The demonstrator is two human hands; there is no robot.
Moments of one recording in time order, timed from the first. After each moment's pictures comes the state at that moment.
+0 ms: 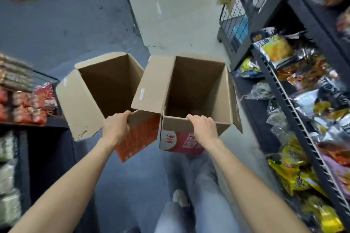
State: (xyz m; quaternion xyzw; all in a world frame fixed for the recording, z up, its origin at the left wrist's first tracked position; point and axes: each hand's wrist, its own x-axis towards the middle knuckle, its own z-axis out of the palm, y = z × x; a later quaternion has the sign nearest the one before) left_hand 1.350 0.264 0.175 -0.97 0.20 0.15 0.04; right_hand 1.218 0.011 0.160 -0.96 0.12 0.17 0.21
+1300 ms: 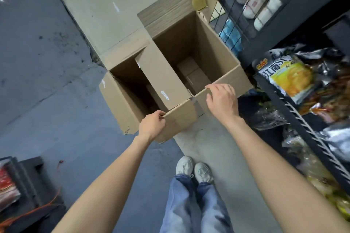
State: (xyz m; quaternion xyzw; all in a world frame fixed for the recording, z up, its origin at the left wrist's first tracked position) left_hand 1.622 -0.010 0.005 -0.90 0.19 0.38 -0.11; right_hand 1.507 -0.218 0.025 -0.93 0.32 0.01 0.19
